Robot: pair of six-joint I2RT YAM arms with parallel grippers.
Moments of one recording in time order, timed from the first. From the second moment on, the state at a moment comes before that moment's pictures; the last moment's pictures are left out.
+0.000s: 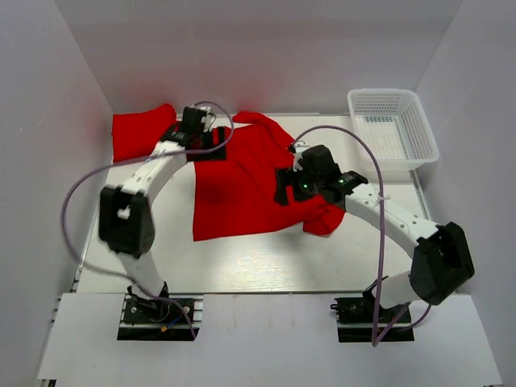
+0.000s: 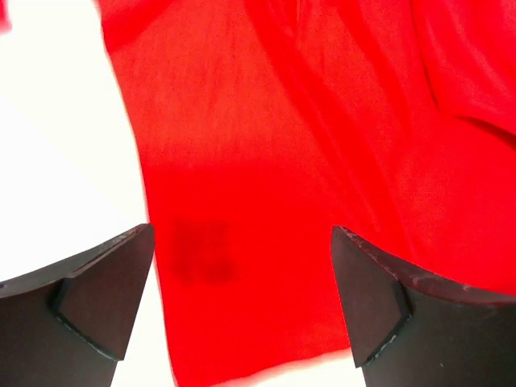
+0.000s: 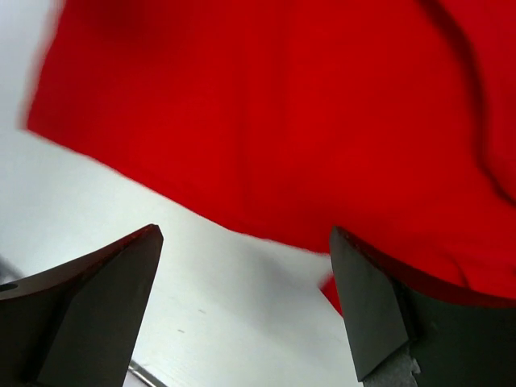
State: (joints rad) left arm -0.30 1.85 1.56 -0.55 -0.04 -0.25; right arm 0.63 1.43 1.09 -0.39 -0.16 0.23
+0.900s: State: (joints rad) left arm -0.31 1.35 0.67 -0.54 -0.07 -0.59; right arm 0.52 1.40 0.92 -0.62 0.28 0.38
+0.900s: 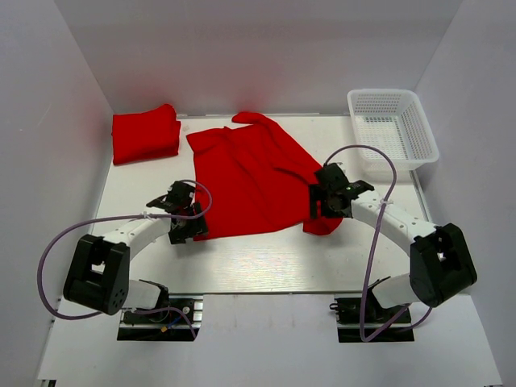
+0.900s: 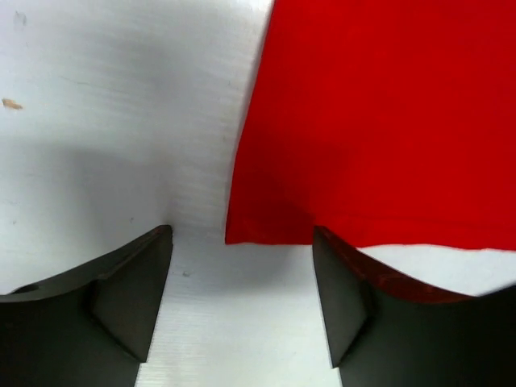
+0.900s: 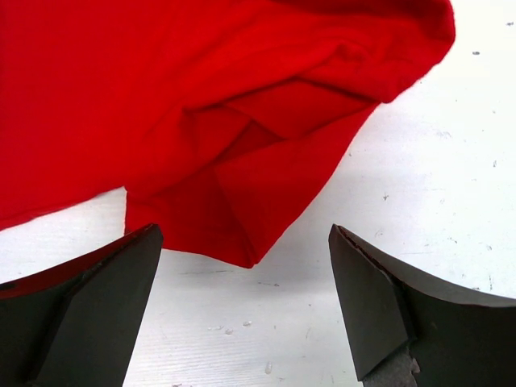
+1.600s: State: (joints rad) left arm -0.36 1.41 0.66 -0.35 -0.06 -0.54; right arm 0.51 1.48 0.90 -0.57 0.25 0.34
